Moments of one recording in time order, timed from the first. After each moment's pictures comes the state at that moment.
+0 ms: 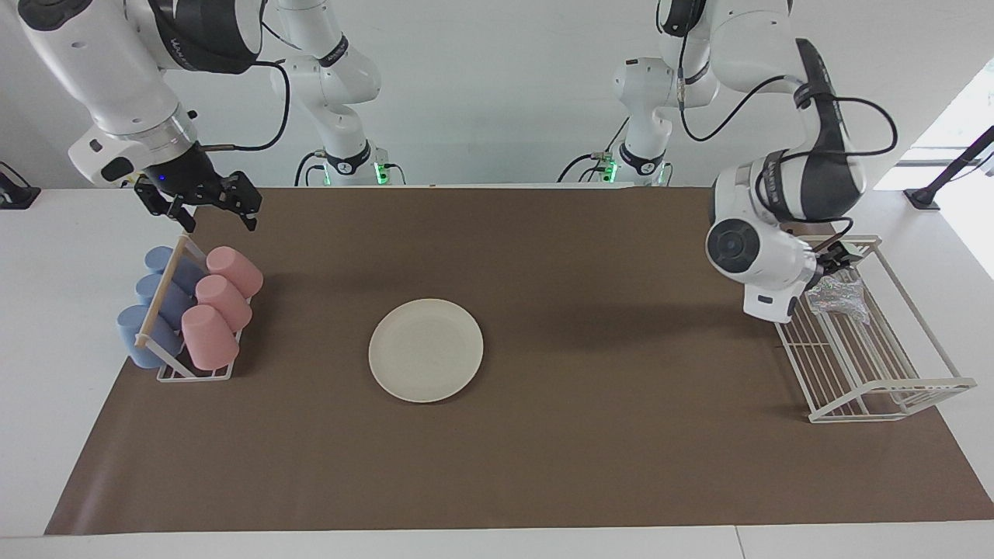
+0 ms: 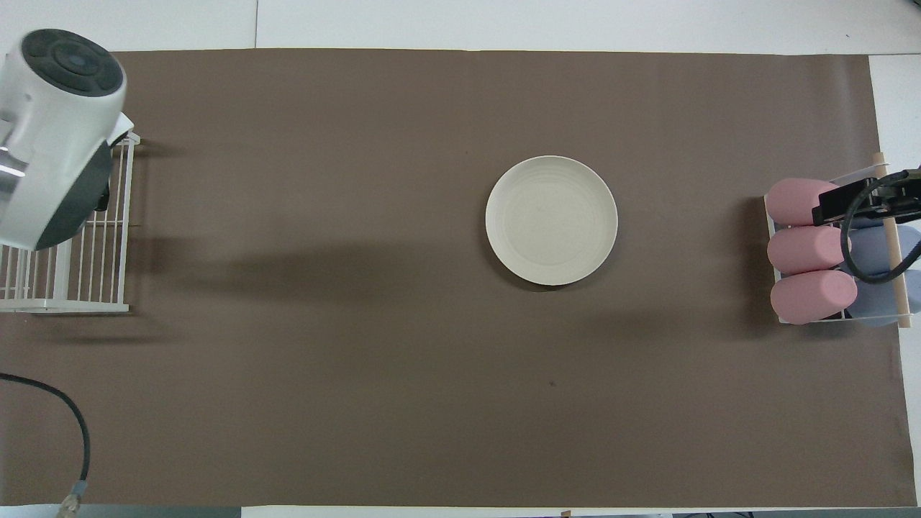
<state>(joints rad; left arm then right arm) -0.15 0.22 -0.01 -1.58 0.66 1.52 -0.34 0.02 0.02 -0.10 -1.61 0.00 1.59 -0.08</state>
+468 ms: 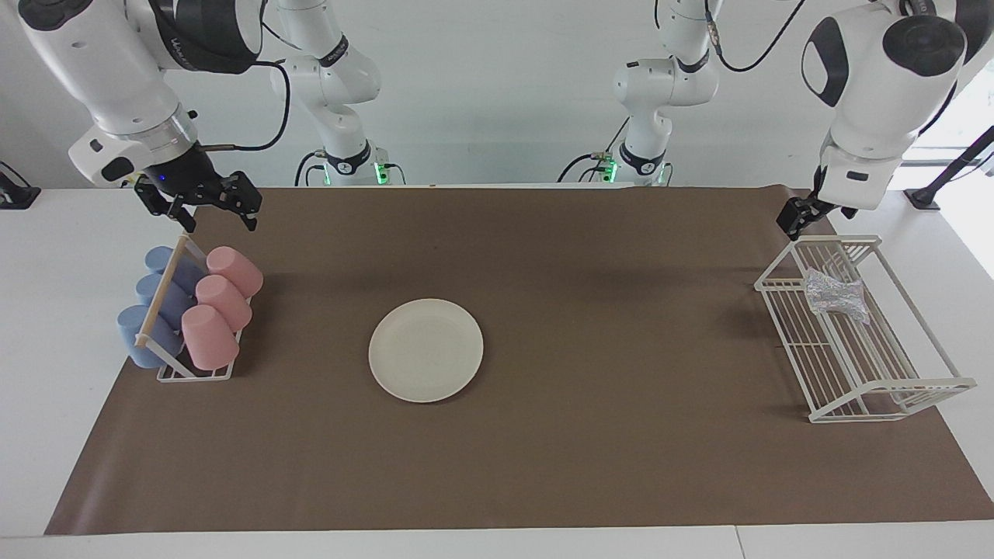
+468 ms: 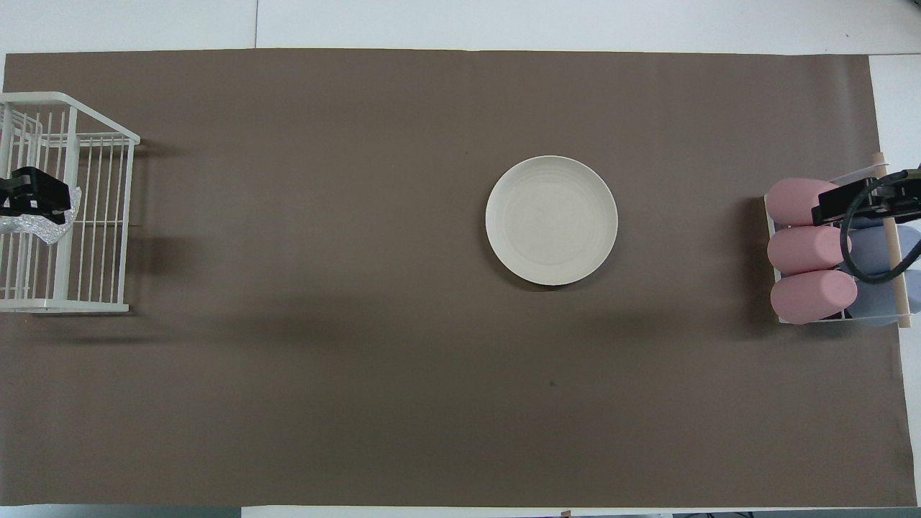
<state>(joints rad) -0.05 0.05 0.00 -1.55 0.21 1.52 -0.22 0.02 0.02 -0.10 -1.61 0.00 1.59 -0.08</state>
